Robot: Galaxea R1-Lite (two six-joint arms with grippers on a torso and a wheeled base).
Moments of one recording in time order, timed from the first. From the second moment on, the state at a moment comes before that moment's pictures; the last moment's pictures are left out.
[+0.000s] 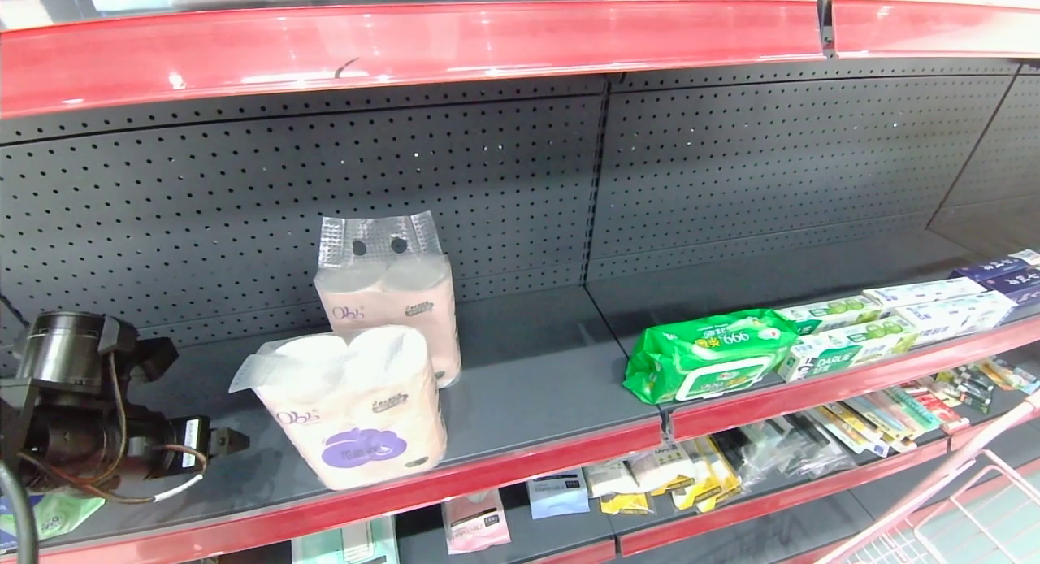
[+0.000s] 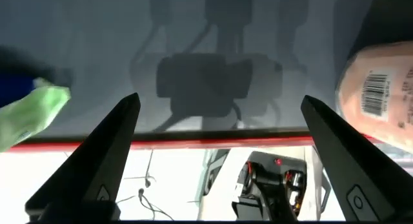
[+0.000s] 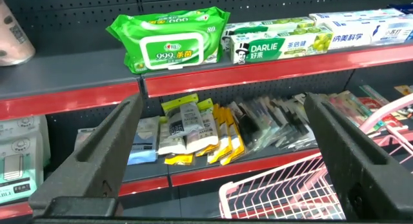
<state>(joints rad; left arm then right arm) 0.15 1.66 -0.55 -0.15 -0.01 -0.04 0.00 0.00 0.00 0.00 0.02 -0.01</state>
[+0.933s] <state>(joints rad) 0.04 1.87 -0.59 -0.32 -0.05 -0.04 0.00 0.00 0.00 0.00 0.02 -0.01</state>
